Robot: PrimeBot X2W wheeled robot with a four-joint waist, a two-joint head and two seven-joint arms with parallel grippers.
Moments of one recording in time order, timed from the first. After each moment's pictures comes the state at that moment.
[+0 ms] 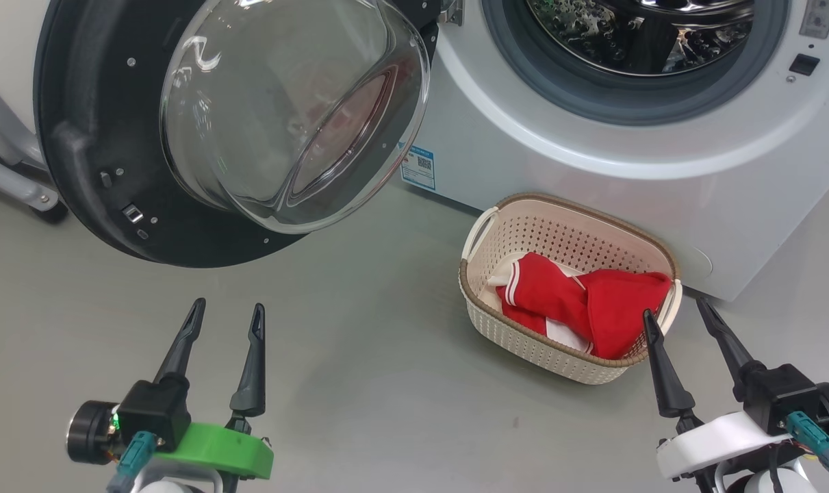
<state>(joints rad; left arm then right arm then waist) -0.04 0.08 -0.22 0.07 -0.28 0.03 -0.23 0.09 -0.13 0.11 0.00 0.19 0.05 -0.19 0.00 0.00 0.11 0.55</state>
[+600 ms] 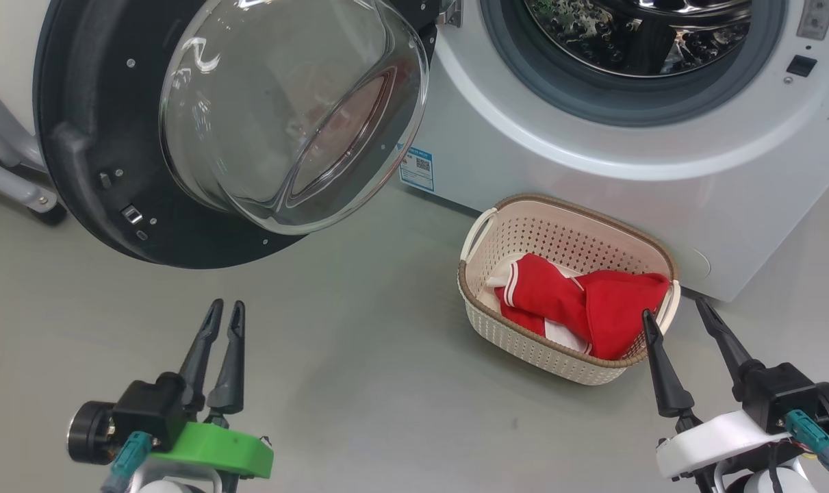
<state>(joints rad) -0.03 0.08 -0.22 0.07 -0.29 0.03 -0.23 0.09 -0.13 0.11 0.01 0.19 0.05 -0.18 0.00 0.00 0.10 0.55</state>
